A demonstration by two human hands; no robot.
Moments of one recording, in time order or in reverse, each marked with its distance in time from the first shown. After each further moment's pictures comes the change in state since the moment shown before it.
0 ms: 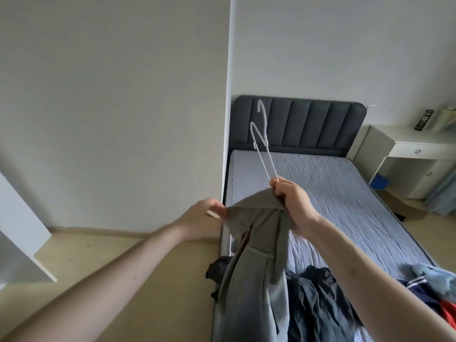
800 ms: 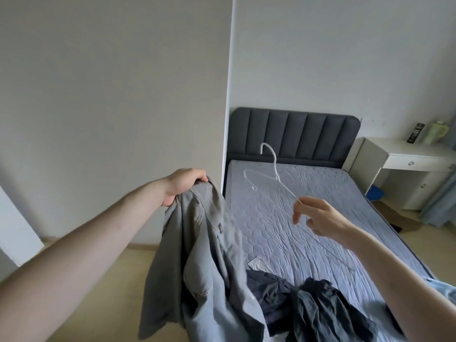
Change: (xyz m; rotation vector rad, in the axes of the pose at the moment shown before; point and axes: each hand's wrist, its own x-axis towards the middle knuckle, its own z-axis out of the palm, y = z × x) left_hand 0.041 0.029 -0.094 -0.391 0.072 -0.230; right_hand -0.008 -0.014 -0.077 -0.645 -0.010 0.050
